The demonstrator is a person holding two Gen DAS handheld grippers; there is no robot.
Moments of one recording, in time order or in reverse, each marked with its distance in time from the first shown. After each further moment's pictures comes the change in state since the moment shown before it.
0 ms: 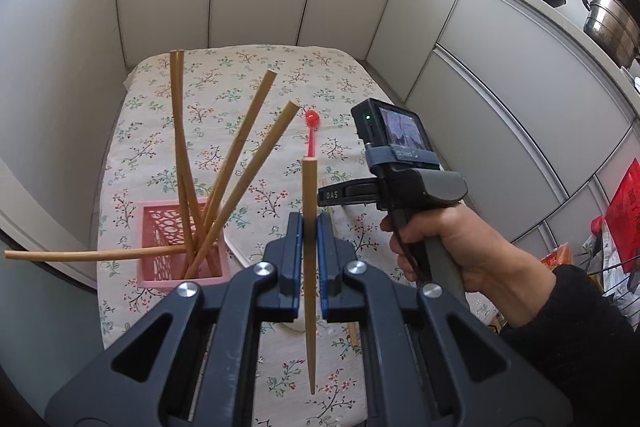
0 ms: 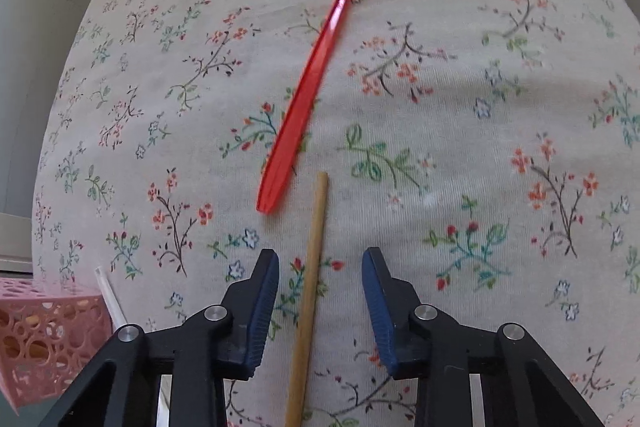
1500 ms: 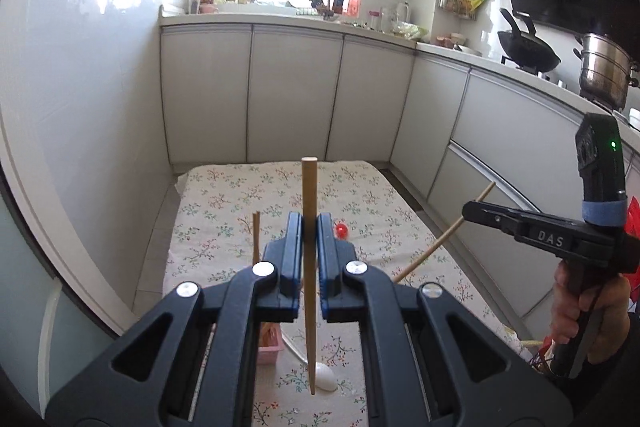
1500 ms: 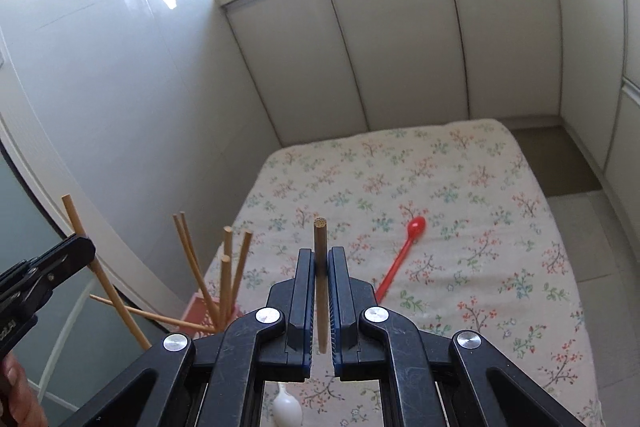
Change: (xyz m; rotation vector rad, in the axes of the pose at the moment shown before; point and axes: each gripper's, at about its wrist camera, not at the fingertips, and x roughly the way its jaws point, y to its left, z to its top) left arm -0.104 0.005 0.017 0.011 -0.408 0.132; right arm -0.271 0.018 -0.092 -0.205 -0.648 0.217
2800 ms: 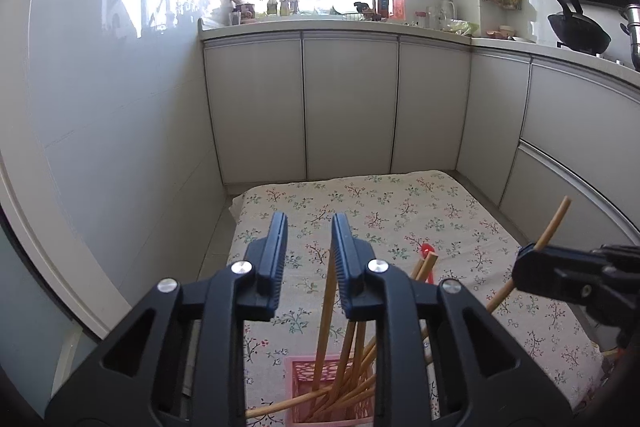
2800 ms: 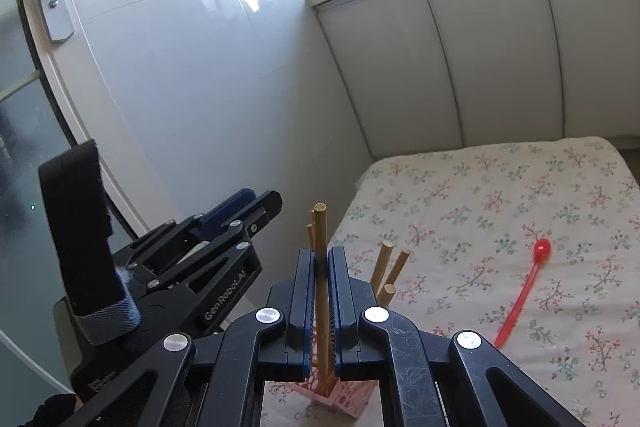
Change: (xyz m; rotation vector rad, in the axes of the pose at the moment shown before) left arm 0.068 0.040 -0.006 0.062 -0.048 0.207; right arm 0.061 0.080 -0.014 -0.059 -0.029 0.224
